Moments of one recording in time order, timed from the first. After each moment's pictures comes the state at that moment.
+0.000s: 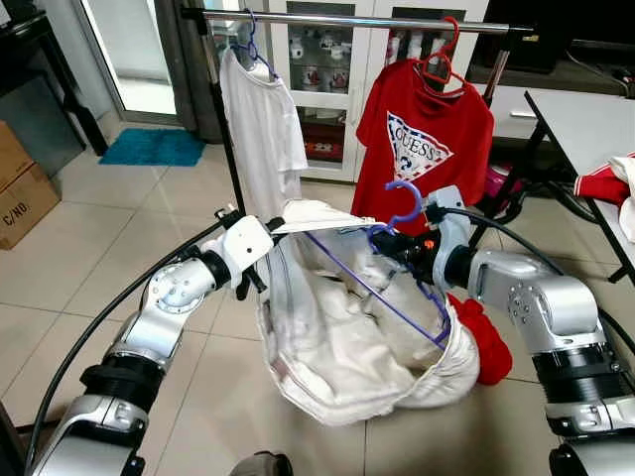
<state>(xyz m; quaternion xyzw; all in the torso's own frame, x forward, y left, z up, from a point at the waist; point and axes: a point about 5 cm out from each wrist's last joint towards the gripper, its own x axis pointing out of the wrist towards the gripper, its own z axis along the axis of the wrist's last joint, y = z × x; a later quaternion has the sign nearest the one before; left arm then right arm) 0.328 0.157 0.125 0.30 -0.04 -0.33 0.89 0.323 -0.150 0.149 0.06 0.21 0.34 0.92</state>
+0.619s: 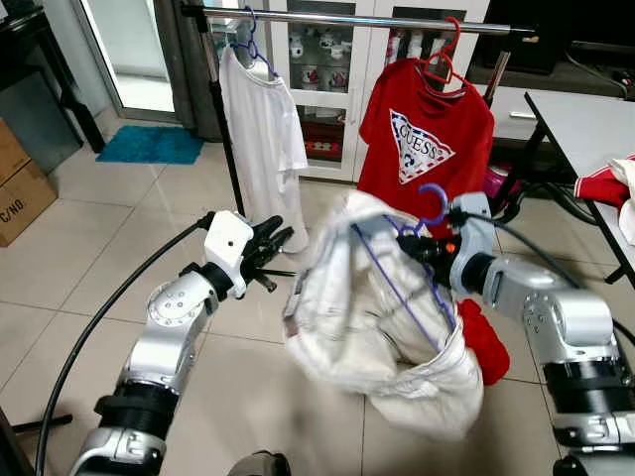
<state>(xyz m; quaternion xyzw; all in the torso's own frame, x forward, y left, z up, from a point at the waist) 0.313 0.146 0.126 0.07 -0.05 -0.31 0.95 0.318 -0.171 0.133 0.08 0.22 0.25 0.94</state>
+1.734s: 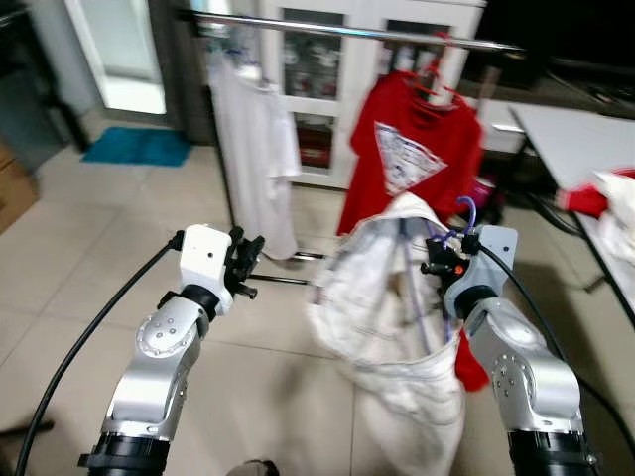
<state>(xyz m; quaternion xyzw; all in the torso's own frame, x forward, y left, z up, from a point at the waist) 0.284 0.163 0.119 0.06 0.02 -0.16 0.99 0.293 -0.161 0.116 0.11 0.12 0.04 0.99</state>
